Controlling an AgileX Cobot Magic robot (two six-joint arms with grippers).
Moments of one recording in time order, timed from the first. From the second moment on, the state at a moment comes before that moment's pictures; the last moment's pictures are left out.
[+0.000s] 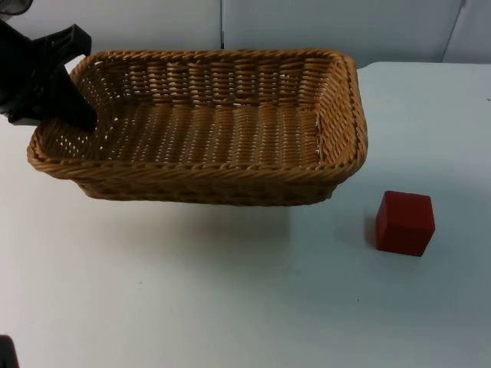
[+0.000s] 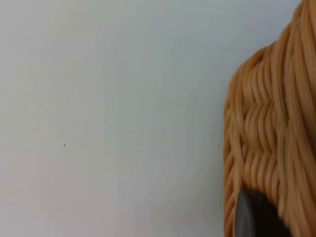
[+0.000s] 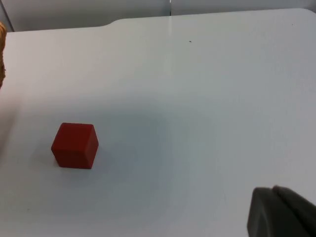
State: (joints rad) right arm -0.05 -0.01 -0.51 -0.05 1.09 0.03; left arm 0.01 1.91 -1.15 -0.94 0.76 0.66
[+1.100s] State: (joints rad) right arm -0.05 1.19 -0.77 0.54 0.72 -0.25; left arm 0.01 1.91 -1.15 -0.94 0.71 0.66
